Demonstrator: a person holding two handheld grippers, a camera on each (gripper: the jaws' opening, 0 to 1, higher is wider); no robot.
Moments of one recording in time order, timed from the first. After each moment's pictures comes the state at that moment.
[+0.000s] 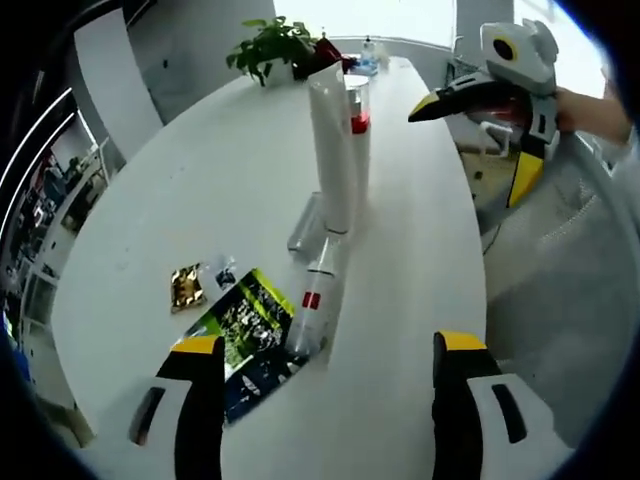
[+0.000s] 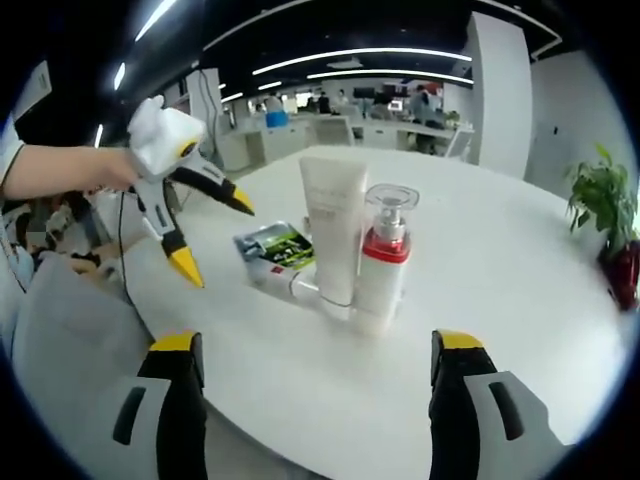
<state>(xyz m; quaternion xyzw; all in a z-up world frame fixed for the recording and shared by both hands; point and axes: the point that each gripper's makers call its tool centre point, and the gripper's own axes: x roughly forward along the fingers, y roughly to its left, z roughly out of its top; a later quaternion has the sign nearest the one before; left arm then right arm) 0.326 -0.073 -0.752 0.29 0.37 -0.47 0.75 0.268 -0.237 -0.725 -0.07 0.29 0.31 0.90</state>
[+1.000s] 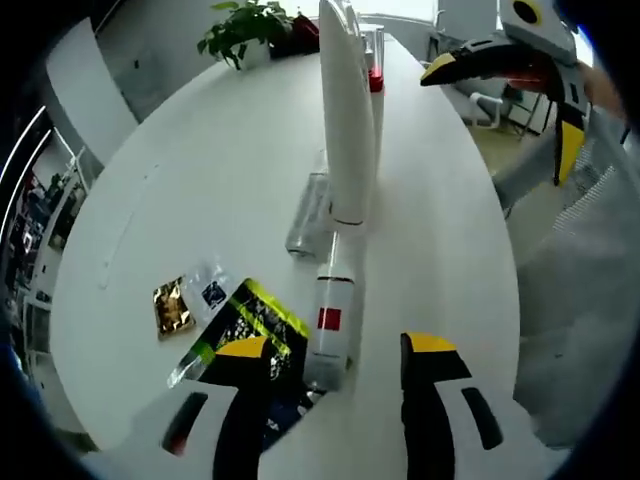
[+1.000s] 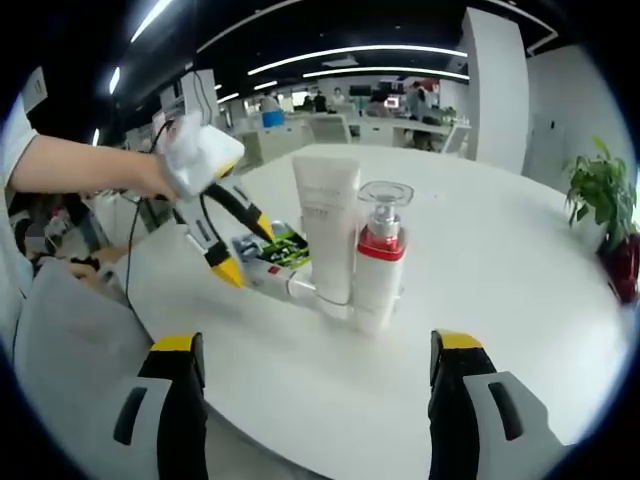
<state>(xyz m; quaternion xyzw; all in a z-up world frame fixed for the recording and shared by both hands) 0.352 -0.092 -0.794 0.35 0.38 -0.49 0.70 0.271 -0.240 -0.725 -0.06 0.30 0.30 0.90</state>
